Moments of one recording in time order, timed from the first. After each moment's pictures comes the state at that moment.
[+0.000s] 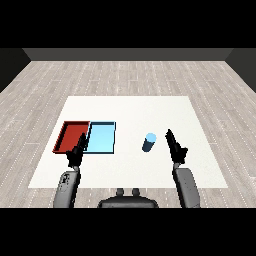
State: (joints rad) left arm 0.03 0.10 0.01 -1.58 -0.03 0.00 -0.02; right arm -0.02 -0.10 0.03 -1.59 0.01 -0.02 -0.01
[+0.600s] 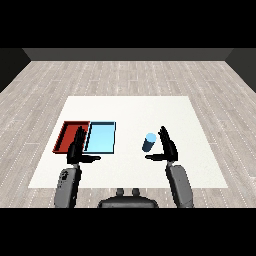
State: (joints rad) left arm -0.02 0.07 0.05 -1.62 0.06 -0.06 -0.20; right arm -0.07 -0.02 0.05 -1.54 -0.05 0.02 -0.16
